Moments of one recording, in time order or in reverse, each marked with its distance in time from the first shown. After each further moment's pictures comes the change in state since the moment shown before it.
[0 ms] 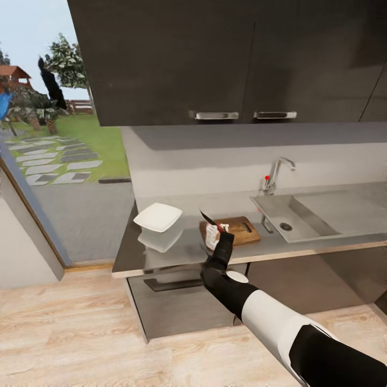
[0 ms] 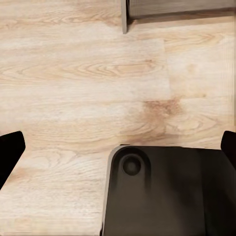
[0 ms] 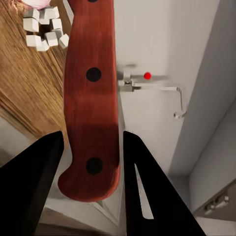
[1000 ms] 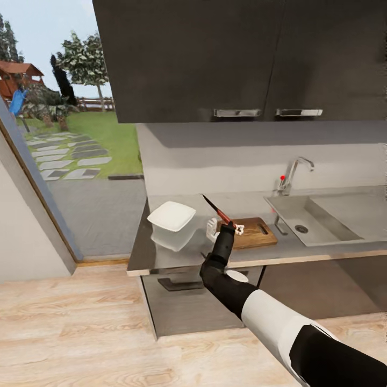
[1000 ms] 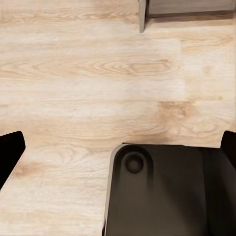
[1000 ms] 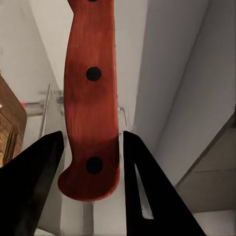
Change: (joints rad) left arm 0.000 0.005 0.000 -0.005 0.008 -0.002 -0.002; right arm 0.000 0.000 -0.009 -0.017 0.000 0.001 -0.267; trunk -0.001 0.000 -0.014
